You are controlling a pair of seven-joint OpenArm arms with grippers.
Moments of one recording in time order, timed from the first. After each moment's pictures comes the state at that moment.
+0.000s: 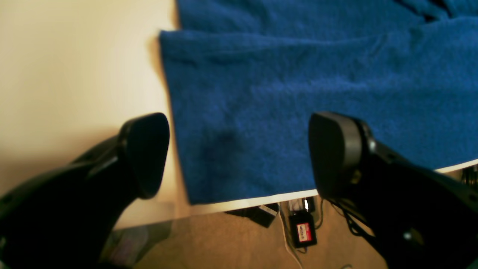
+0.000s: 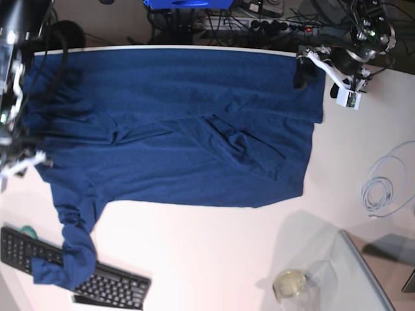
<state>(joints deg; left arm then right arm) 27.7 -6.1 -30.8 97.3 -13.4 -39.9 36.2 -0.7 12.6 19.6 80.8 10.0 0.9 -32.6</state>
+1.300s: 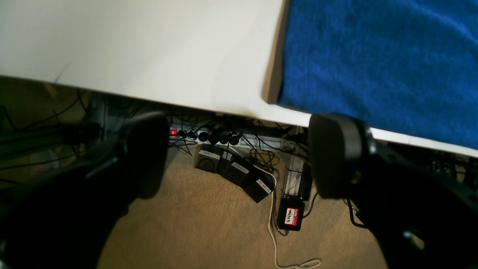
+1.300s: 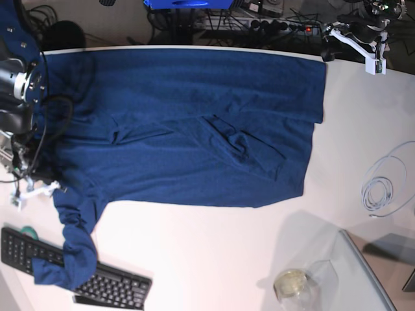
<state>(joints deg) 30.0 -2.8 -46.3 89.9 -13.3 -40.8 36.0 27.9 15.5 19.6 21.8 9.5 8.4 -12.9</state>
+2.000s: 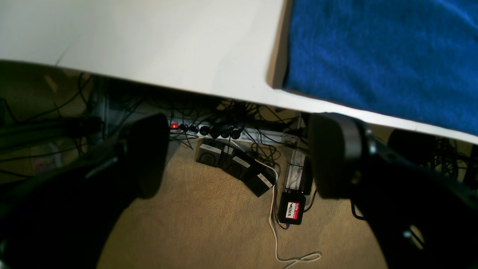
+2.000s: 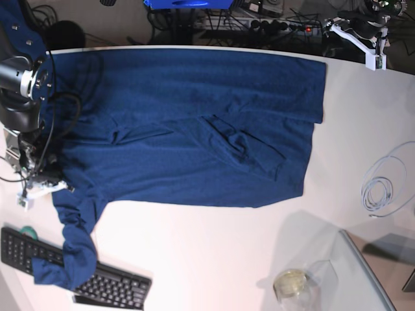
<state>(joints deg) 31.3 -3.0 -46.4 89.9 -13.4 -40.8 36.0 27.6 14.1 19.6 22.1 9.7 8.4 -13.1</state>
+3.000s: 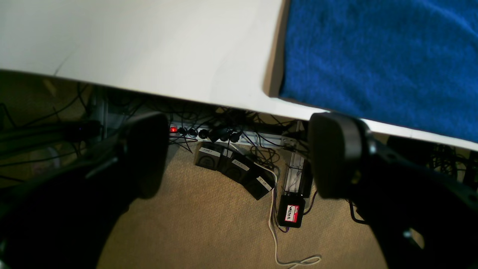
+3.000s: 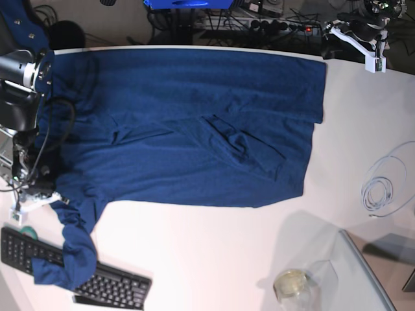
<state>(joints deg) 30.7 -3.0 -46.2 90.0 -13.4 -40.8 35.9 25.3 13.8 19.6 35.4 9.7 8.4 -20.9</state>
